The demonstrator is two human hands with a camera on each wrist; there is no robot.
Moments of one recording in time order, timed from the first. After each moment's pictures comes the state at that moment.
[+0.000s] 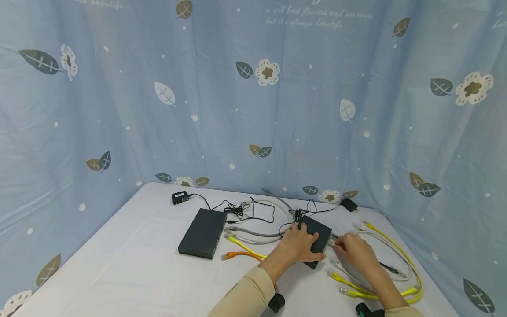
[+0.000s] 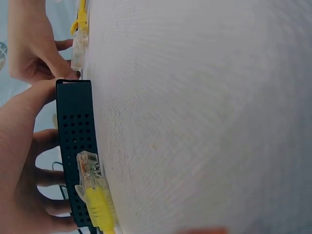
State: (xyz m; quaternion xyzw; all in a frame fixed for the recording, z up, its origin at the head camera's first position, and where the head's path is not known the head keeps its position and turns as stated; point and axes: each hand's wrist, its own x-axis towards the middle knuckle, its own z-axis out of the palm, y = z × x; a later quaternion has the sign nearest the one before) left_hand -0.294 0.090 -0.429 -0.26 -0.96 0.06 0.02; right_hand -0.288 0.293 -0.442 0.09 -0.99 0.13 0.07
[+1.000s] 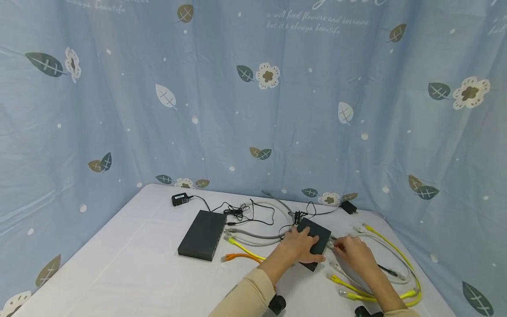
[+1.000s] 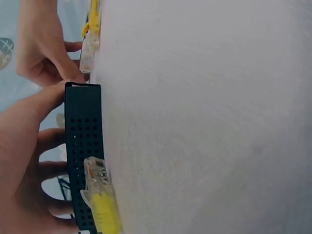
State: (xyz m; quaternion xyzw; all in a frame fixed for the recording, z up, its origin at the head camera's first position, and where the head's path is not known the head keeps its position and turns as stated) left_hand -0.300 0.091 -0.432 -0.27 -0.96 0.00 0.00; right_hand -0.287 0.290 -0.441 0.08 -0.99 0.13 0.08
